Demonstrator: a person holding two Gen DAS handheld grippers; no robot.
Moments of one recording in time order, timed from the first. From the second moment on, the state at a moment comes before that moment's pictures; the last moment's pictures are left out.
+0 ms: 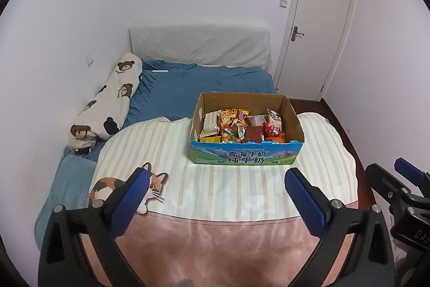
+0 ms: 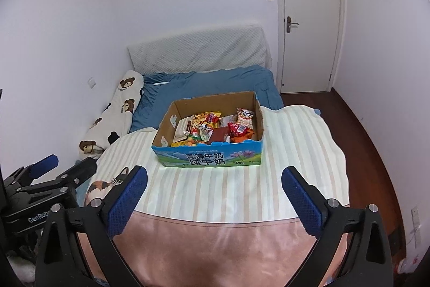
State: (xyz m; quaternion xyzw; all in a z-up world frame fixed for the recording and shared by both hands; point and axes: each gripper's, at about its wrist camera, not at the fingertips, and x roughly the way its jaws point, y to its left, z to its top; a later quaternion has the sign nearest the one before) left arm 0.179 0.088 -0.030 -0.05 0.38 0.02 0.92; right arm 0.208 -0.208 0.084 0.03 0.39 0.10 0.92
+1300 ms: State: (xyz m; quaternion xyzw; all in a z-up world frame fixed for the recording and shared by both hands) left arm 0.332 0.071 -0.100 -0.01 0.44 0.05 0.90; right arm 0.360 -0.229 0.001 0.03 0.43 0.01 0.90
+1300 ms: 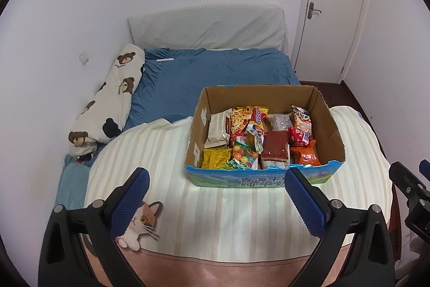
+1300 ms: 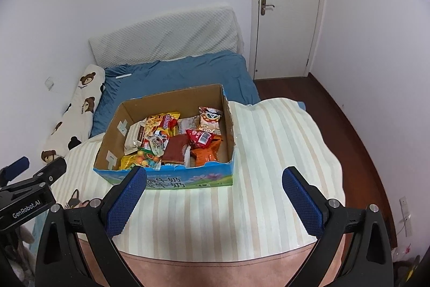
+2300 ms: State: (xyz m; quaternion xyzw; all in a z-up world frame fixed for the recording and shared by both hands) left arm 0.338 0.065 -0.100 -0.01 0.44 0.05 0.90; right arm 0.367 -0.225 -0.007 0.02 0.44 0.00 0.90
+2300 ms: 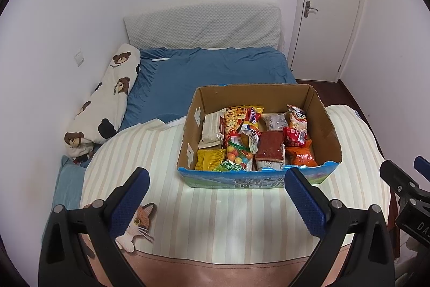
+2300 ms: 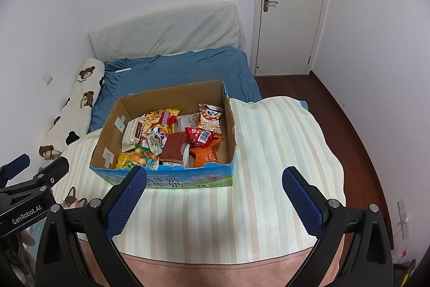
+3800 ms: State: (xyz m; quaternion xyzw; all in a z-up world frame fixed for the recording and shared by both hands) left arm 0.332 0.057 -0.094 -0.02 0.43 0.03 0.90; right arm 0.363 -0.224 0.005 0.01 0.44 0.02 0.90
